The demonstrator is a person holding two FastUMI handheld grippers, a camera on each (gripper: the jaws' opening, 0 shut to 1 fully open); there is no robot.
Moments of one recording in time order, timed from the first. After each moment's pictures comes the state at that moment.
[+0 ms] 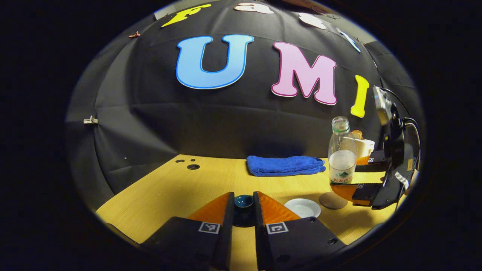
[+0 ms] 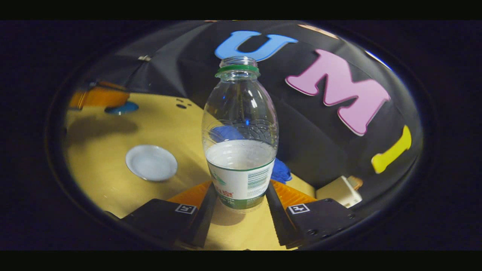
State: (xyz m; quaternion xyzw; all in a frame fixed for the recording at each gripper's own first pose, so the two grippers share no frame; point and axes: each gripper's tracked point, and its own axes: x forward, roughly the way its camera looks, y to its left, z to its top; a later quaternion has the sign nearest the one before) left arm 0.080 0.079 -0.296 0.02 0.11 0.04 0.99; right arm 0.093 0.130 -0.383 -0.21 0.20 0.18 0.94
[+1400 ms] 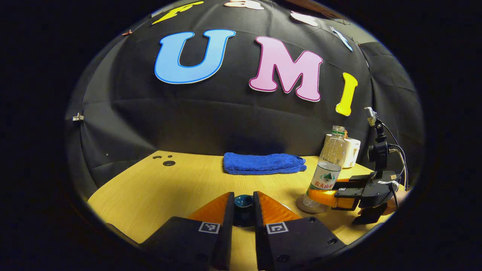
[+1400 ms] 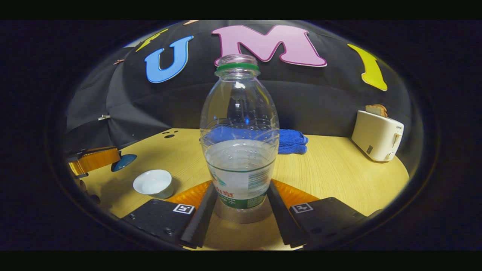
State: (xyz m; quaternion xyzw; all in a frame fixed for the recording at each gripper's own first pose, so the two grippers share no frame) left arm 0.099 0.022 -0.306 0.00 0.13 -0.01 0.99; right arm 0.096 0.166 -0.424 0.04 0.26 0.14 0.95
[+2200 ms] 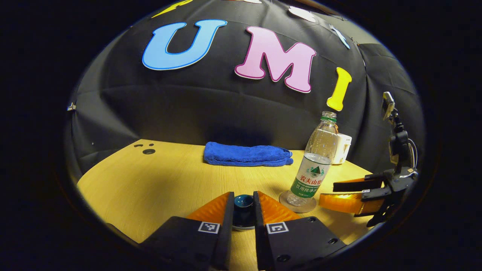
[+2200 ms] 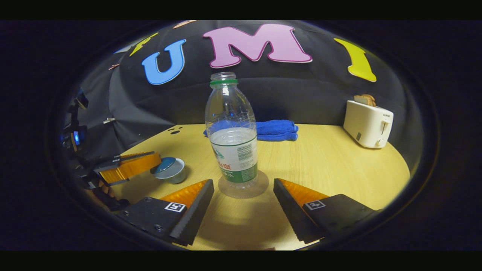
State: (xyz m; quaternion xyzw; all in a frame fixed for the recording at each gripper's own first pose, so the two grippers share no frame) left arm 0.116 -0.023 -0.340 -0.02 0.15 -0.05 0.99; right arm 0.039 0.139 -0.402 0.05 0.28 0.14 0.95
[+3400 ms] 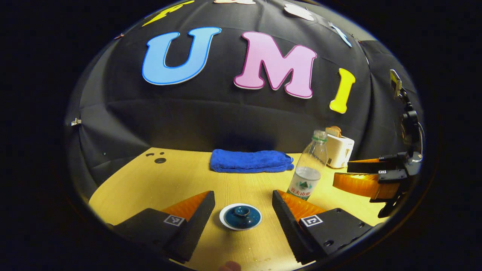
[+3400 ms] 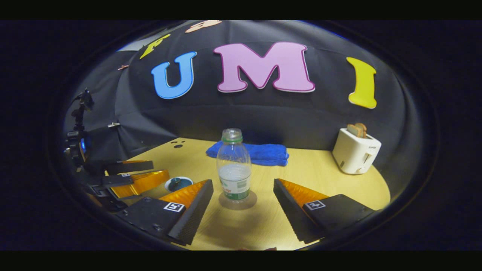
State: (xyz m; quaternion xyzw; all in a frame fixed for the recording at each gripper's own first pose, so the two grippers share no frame) left arm 0.091 -0.032 -0.267 -0.01 0.16 -0.01 0.99; right arm 0.043 0.120 -0.295 0.02 0.23 0.14 0.96
